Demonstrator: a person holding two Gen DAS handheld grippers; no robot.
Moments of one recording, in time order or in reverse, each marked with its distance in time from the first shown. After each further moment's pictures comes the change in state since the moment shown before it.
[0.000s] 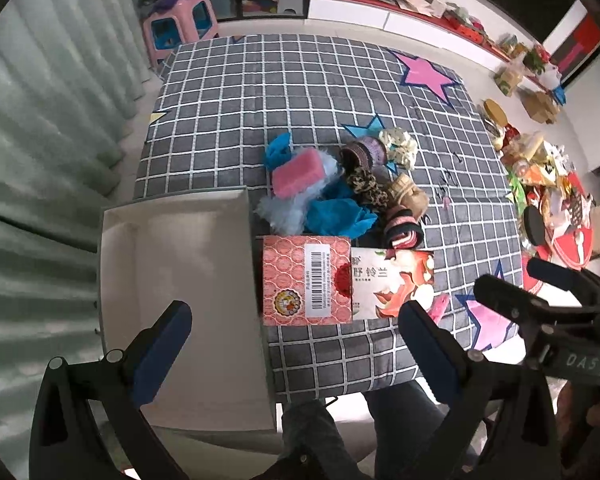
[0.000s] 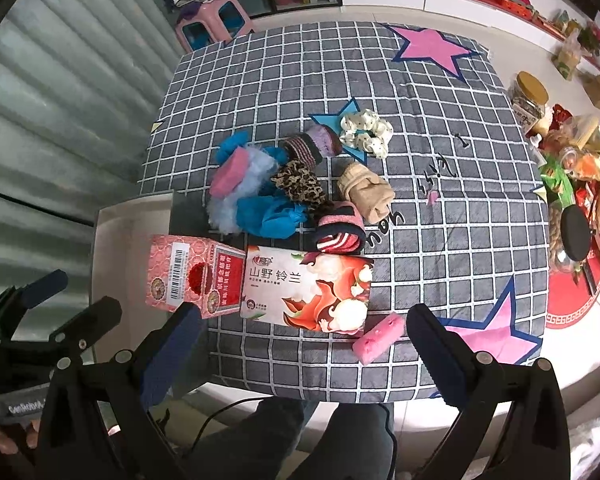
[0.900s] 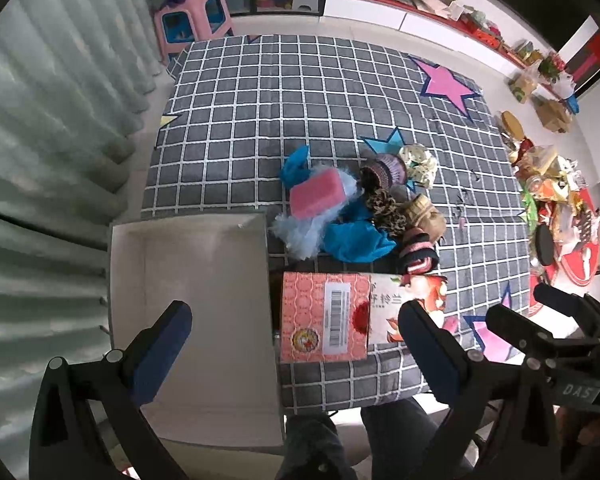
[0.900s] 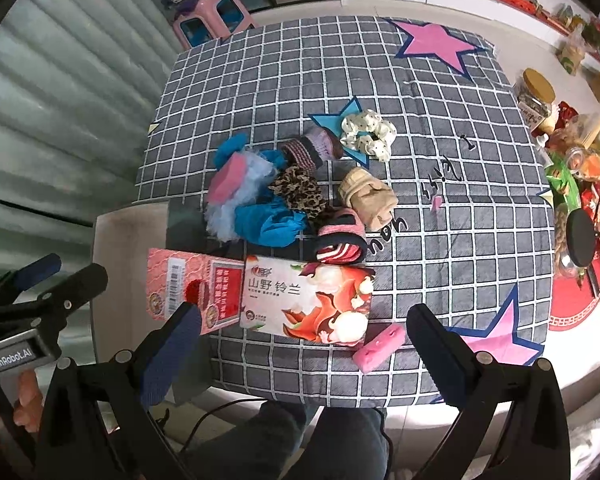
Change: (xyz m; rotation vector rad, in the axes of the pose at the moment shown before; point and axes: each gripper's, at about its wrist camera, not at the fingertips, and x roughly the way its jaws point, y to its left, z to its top) left arm 0.011 0.011 0.044 -0.034 0.056 0.032; right arm 0.009 -0.012 0.013 0.021 0.010 0.110
